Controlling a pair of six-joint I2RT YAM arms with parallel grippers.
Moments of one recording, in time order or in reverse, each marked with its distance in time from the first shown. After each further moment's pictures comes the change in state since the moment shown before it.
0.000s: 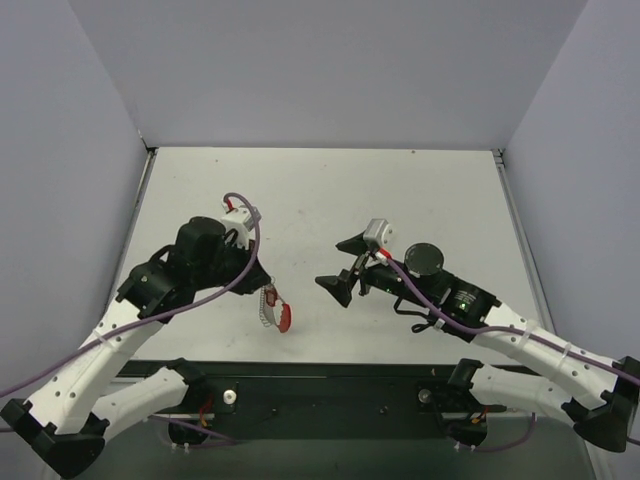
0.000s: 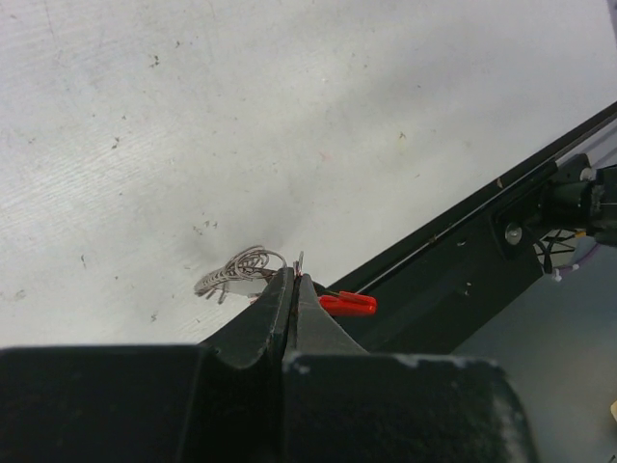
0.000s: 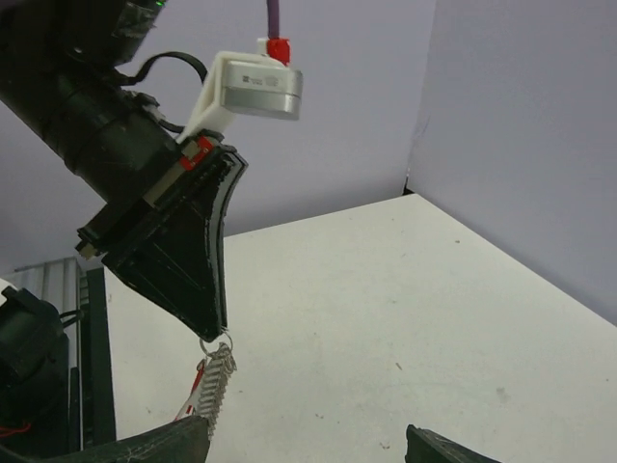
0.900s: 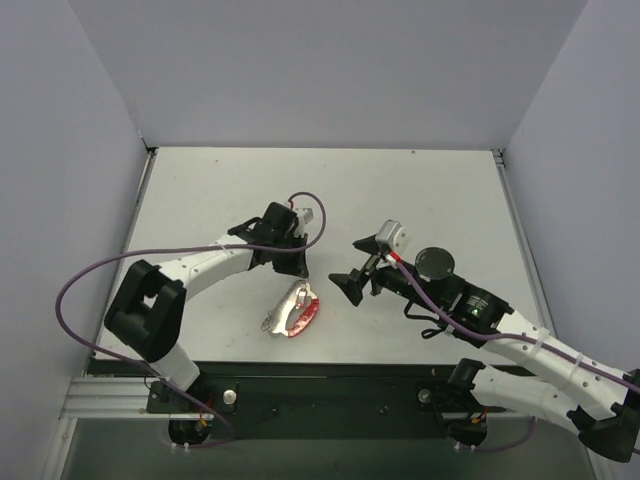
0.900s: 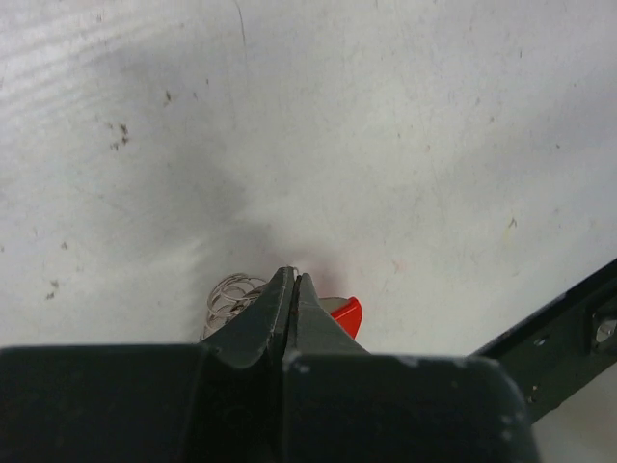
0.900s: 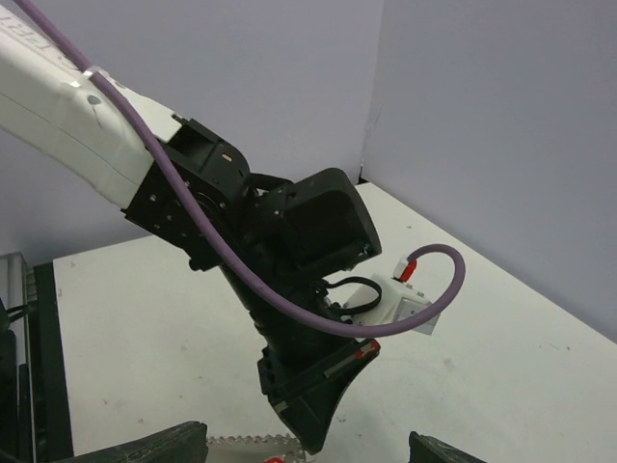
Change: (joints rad) left arm 0.008 0.674 -0.043 0.401 0.042 -0.019; right arm -0.022 -0.074 -0.026 -0.074 0.091 -0.027
